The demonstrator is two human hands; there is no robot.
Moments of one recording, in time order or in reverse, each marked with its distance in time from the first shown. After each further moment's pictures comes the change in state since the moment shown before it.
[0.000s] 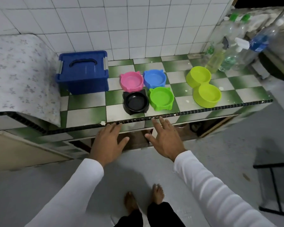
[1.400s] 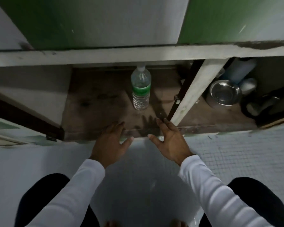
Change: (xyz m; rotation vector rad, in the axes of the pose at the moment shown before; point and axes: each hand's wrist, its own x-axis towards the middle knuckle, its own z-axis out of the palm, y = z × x) left_hand 0.168 -0.180 0.518 -0.120 0.018 -0.109; right_hand 0.185 0.191 0.503 0.224 -0.091 0.002
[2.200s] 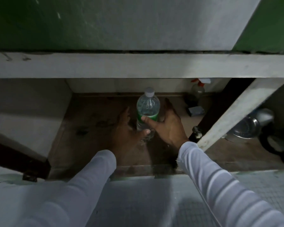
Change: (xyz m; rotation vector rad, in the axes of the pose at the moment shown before) left_hand 0.157 0.009 0.012 -0.625 0.205 0.005; right_hand 0.156 -0.049 -0.023 0.438 0.285 -0.151
